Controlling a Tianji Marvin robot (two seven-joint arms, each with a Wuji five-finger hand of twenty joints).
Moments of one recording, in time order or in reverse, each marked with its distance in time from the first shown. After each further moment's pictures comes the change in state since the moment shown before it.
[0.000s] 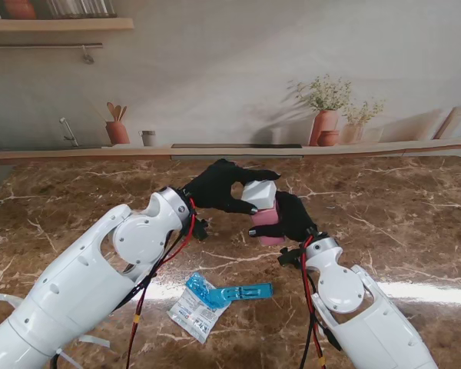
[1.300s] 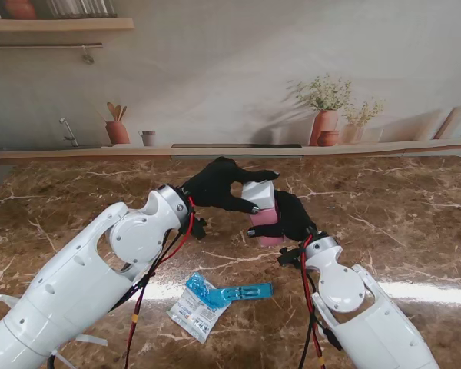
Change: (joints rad) left arm 0.002 0.011 -0.006 -0.029 -0.002 0.010 -0.015; right arm -0.003 0.006 0.000 -0.018 0.007 0.006 0.020; left_hand 0.066 0.071 -0.195 -0.015 0.125 0.025 -0.235 -0.036 0.072 0.077 -0.043 0.116 -0.011 -0.001 0.042 0.043 -0.011 -0.024 -0.023 0.010; right_hand 0.001 -0.001 -0.001 0.000 0.001 0.003 0.000 -0.005 0.000 0.000 0.000 0.000 0.000 0.000 0.006 0.003 0.000 0.000 0.000 0.000
